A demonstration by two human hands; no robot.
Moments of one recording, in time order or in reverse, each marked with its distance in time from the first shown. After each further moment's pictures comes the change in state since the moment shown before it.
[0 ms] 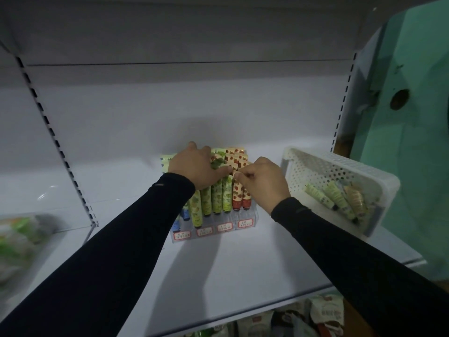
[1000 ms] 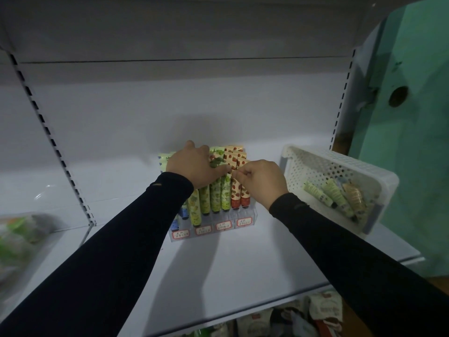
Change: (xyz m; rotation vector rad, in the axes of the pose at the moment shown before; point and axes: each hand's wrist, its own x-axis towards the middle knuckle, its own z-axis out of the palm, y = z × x) left_hand -0.001 0.001 0.000 -0.014 -0.003 0.003; right_hand 0.006 0.003 0.002 -0.052 -0.040 0.005
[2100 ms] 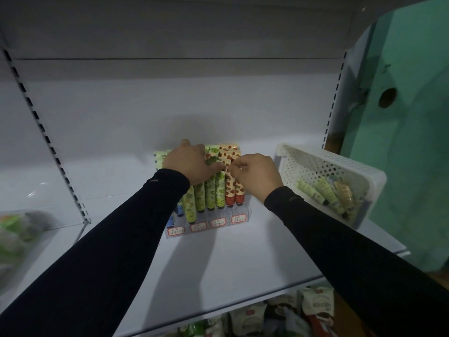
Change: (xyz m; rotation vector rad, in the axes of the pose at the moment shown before) left_hand -0.003 0.003 -0.005 -0.026 -0.037 -0.027; right_hand 0.002 -0.006 -0.008 0.062 0.007 0.036
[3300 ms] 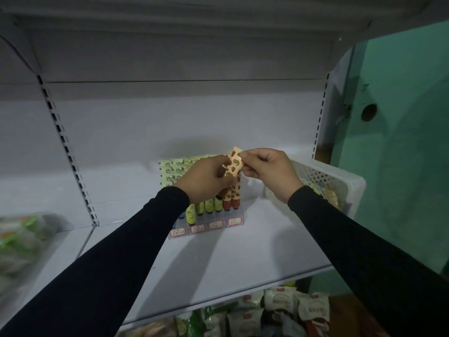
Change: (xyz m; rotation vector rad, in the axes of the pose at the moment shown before) left_hand -0.062 0.028 -0.030 -0.559 -0.047 0.281; right_hand -0.028 -0.013 -0.062 0.846 -0.022 0.116
